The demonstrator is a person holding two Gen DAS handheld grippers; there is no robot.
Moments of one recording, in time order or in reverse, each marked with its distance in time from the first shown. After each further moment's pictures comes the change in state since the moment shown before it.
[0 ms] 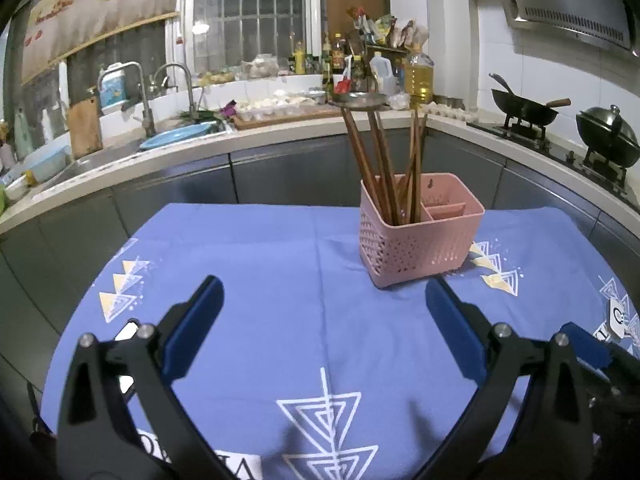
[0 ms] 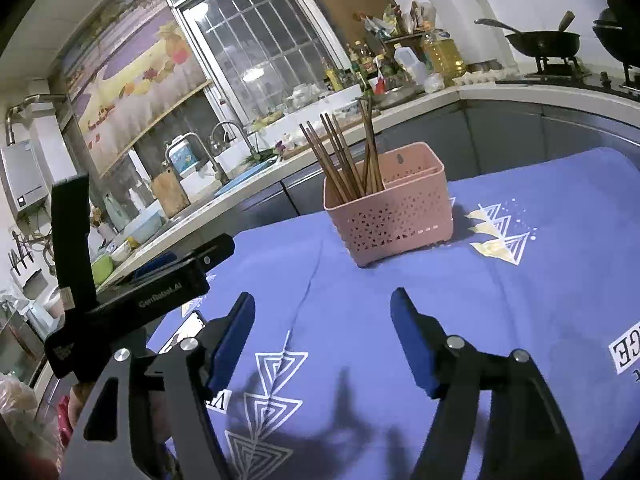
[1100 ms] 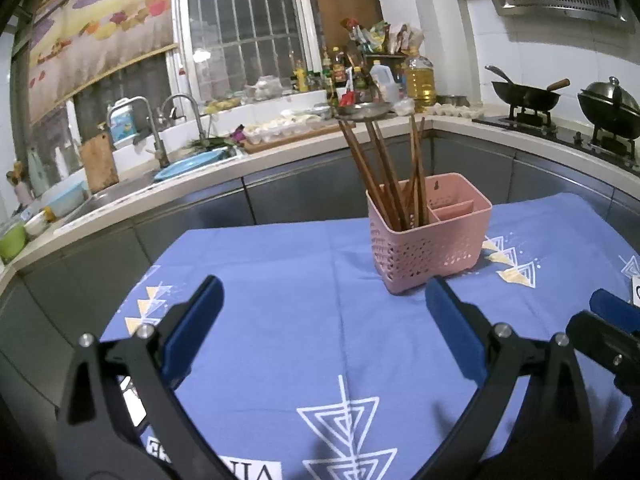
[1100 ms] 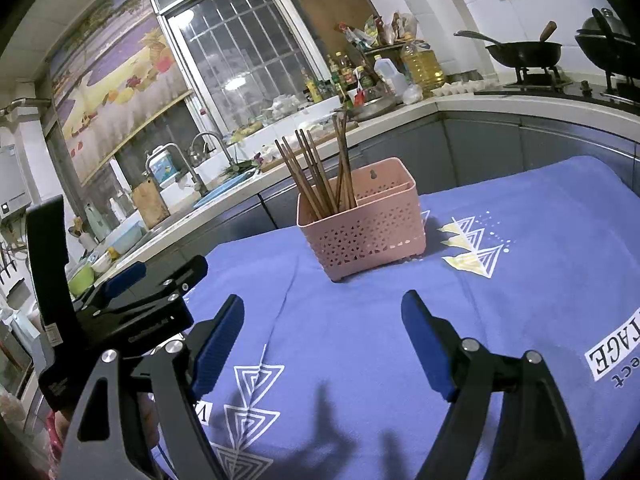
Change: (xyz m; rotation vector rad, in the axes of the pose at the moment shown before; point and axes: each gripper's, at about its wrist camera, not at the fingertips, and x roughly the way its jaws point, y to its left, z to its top) left arm -0.010 -0.019 -0.003 0.097 -0.059 0.089; right arm -0.005 -0.009 0.006 0.011 -0.033 -0.079
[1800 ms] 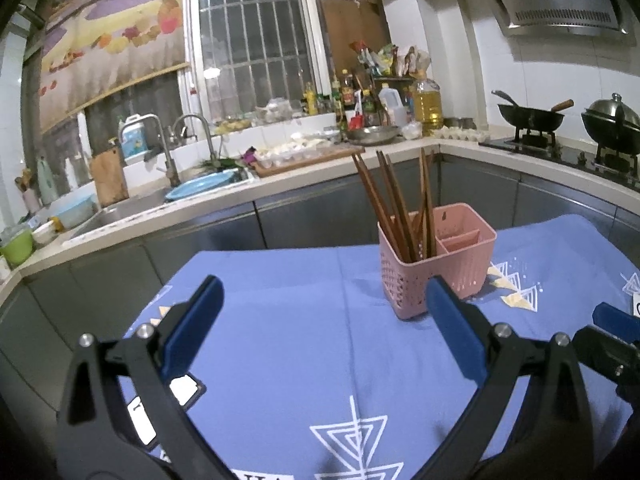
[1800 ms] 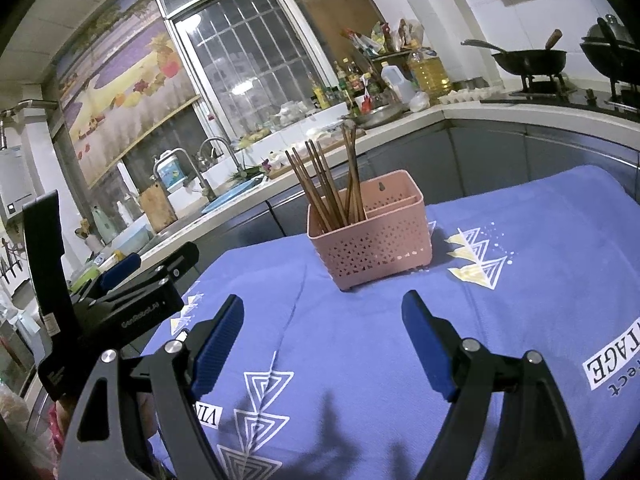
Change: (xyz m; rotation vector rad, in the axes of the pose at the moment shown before) left arm -0.018 0.009 0.019 -0.008 -0.083 0.026; right arm -0.010 0.006 0.010 -0.015 -0.026 0.026
